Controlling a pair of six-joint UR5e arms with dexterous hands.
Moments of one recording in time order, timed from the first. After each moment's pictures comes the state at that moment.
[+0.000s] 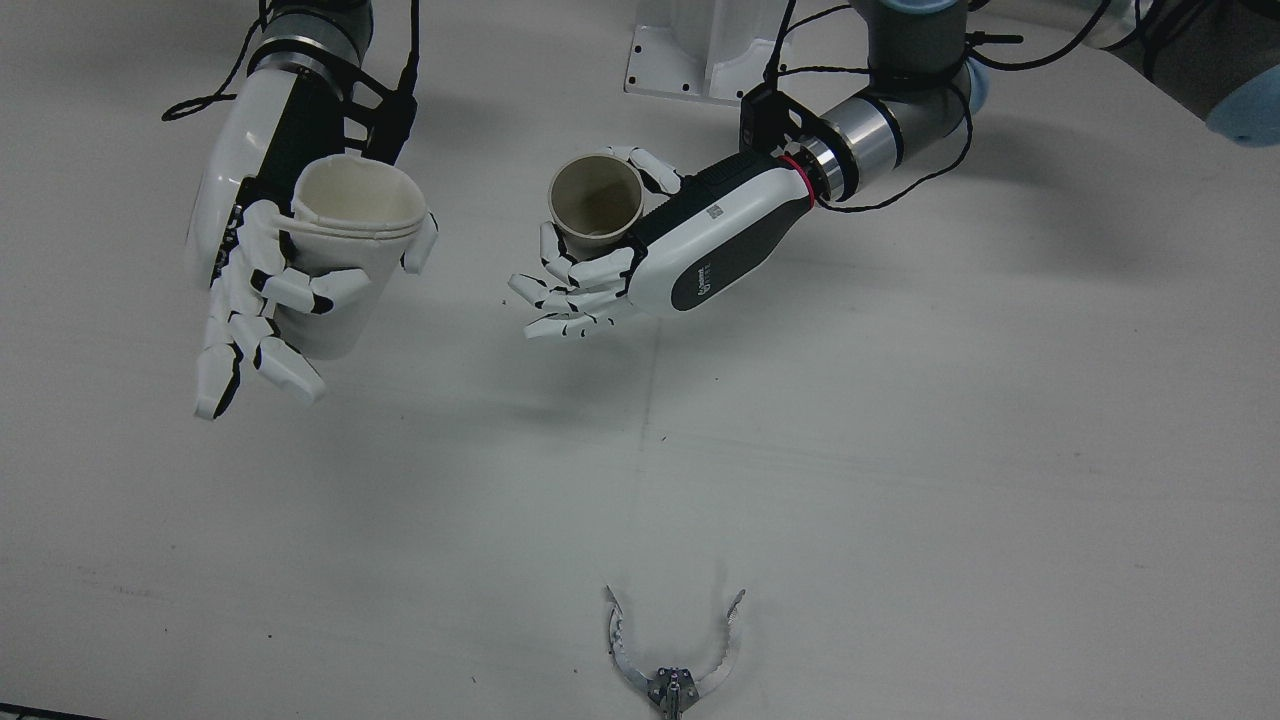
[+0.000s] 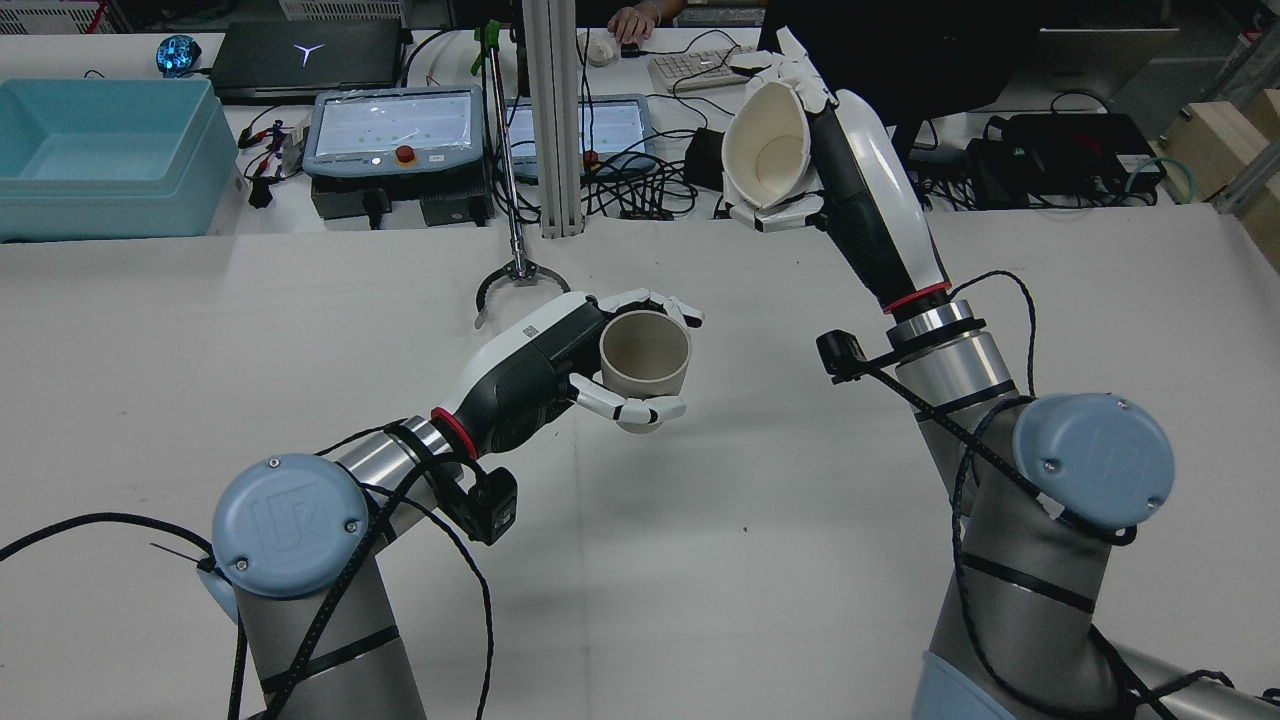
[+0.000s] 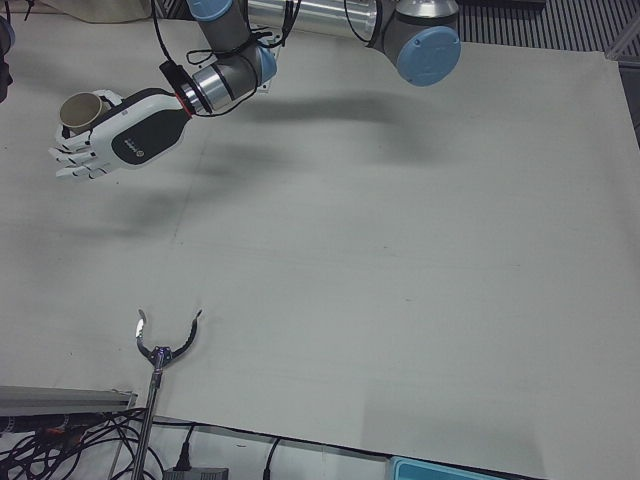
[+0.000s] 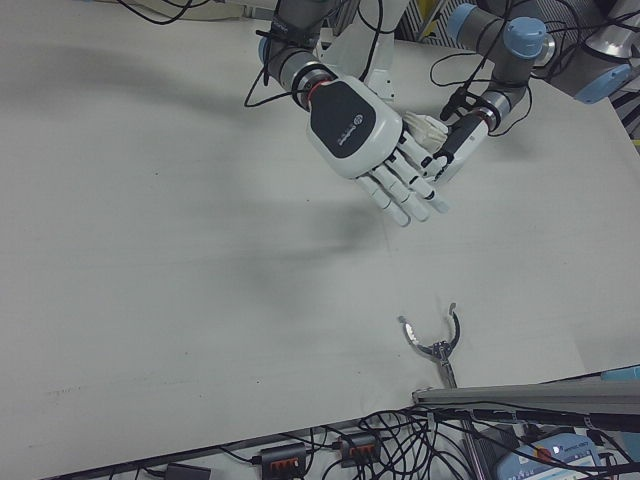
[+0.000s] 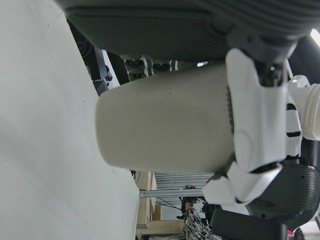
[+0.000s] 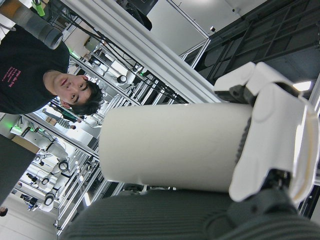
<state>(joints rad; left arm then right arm) -0.48 -2.35 -1.80 0.51 1.23 0.46 0.66 -1.11 2.07 -3.37 -0.73 -1.18</state>
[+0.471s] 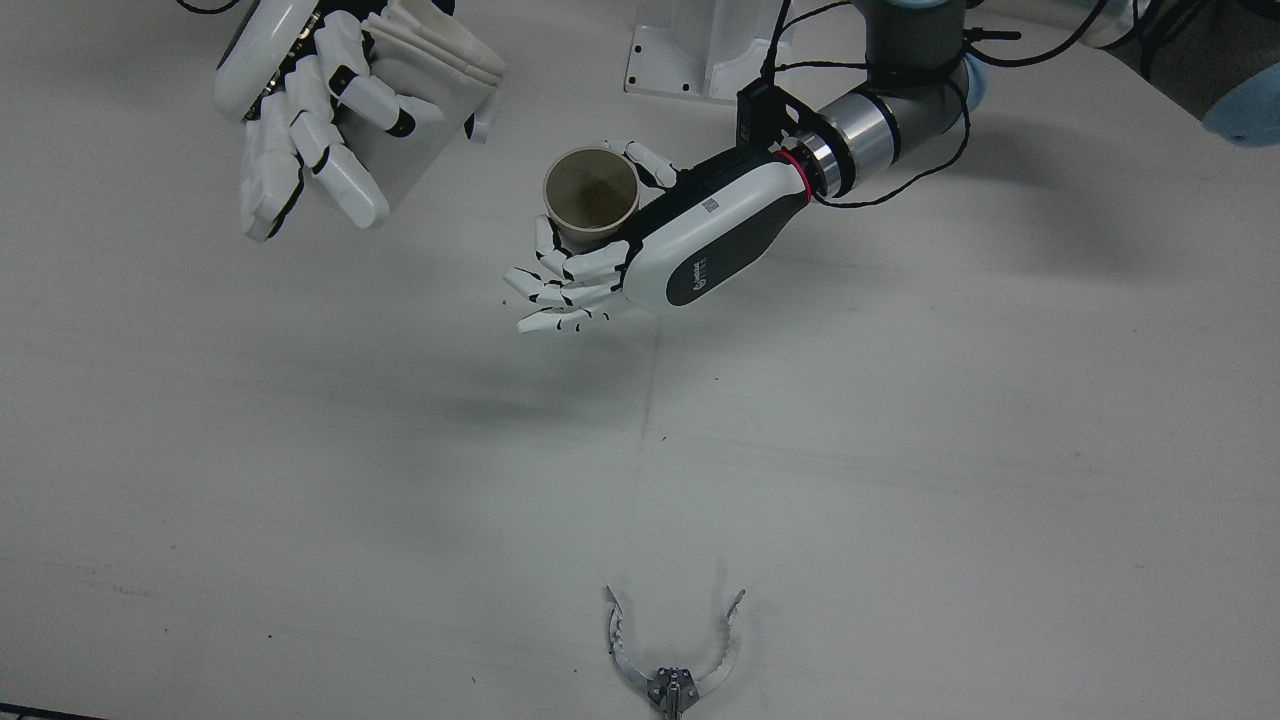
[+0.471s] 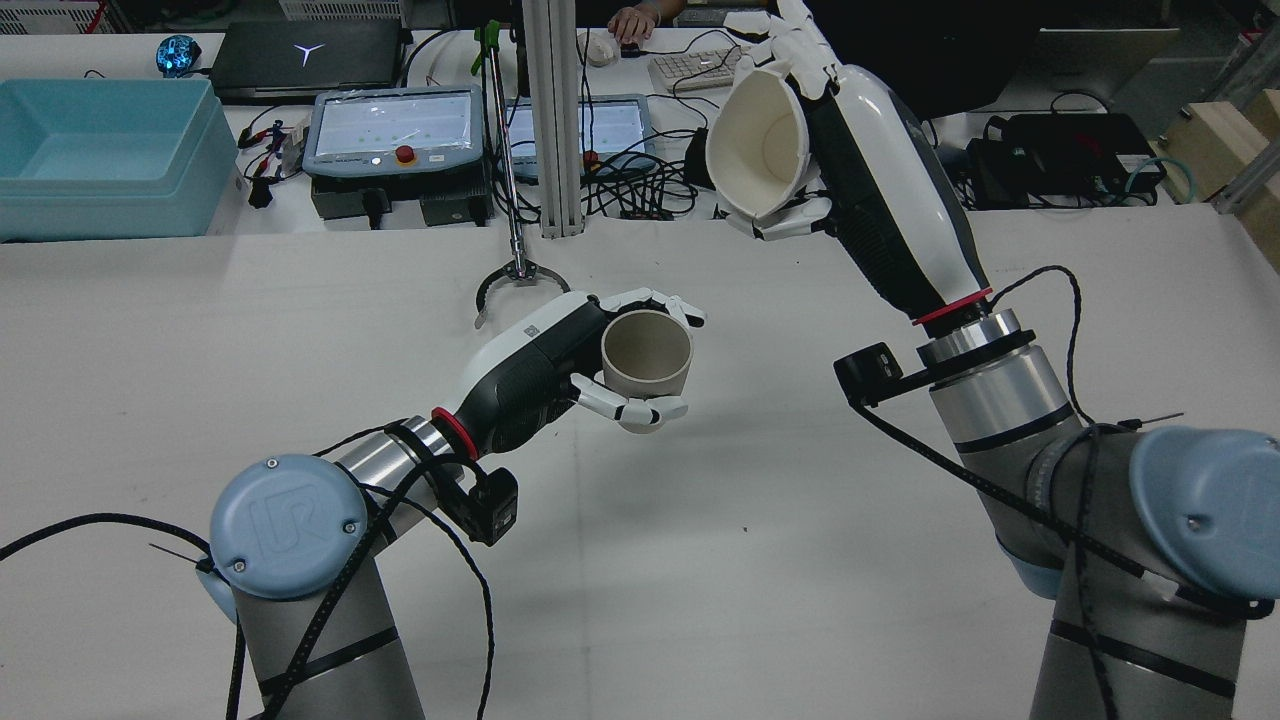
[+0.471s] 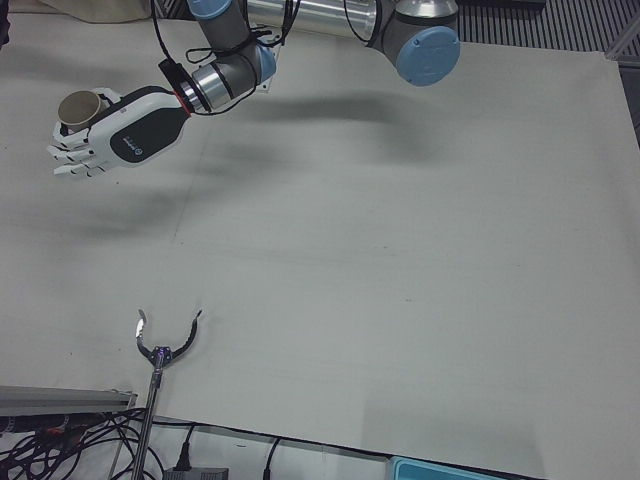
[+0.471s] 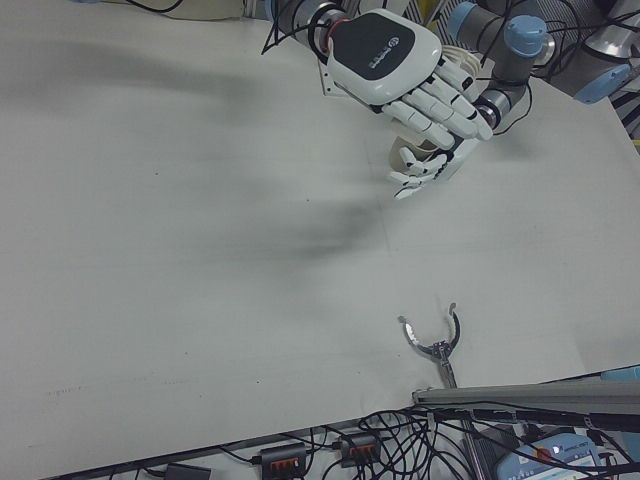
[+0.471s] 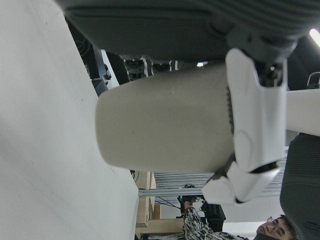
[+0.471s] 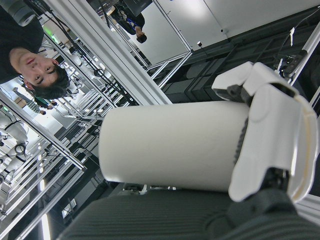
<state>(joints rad) -0.48 -2.35 -1.81 0.51 1.23 0.46 0.61 -1.13 2.28 -3.44 -0.75 -1.48</state>
